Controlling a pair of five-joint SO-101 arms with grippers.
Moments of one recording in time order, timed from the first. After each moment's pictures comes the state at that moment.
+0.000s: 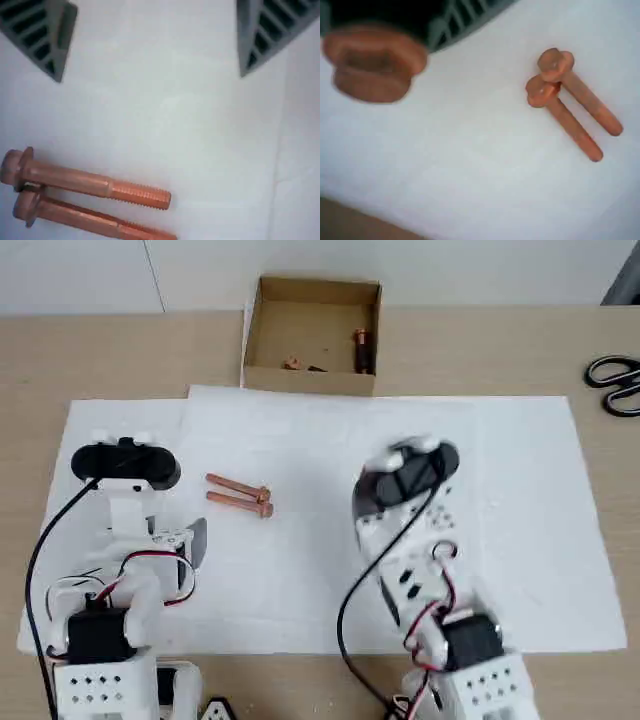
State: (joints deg) left arm -8.3 -71.1 57.1 75.0 -0.1; right arm -20.8 -73.3 66.1 40.2 0.2
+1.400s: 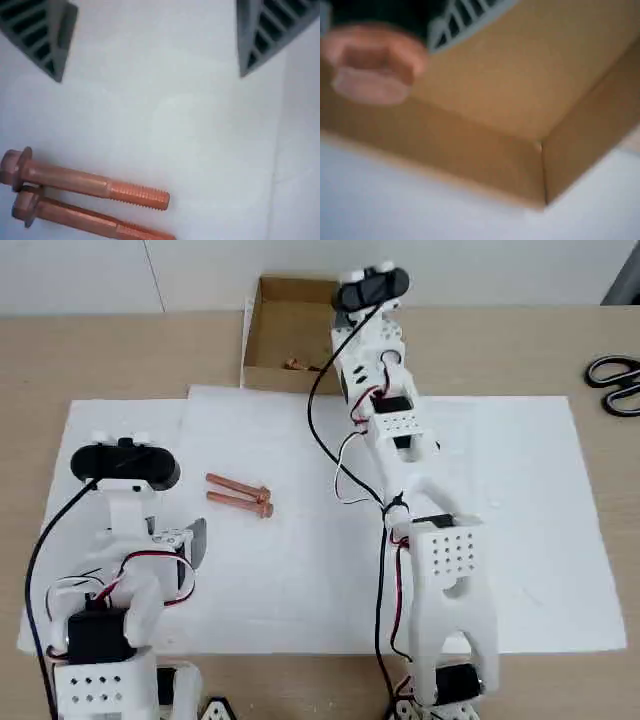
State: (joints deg) left arm -8.3 -71.1 57.1 75.1 -0.2; right arm -13.4 52.1 -30.2 -3.3 1.0
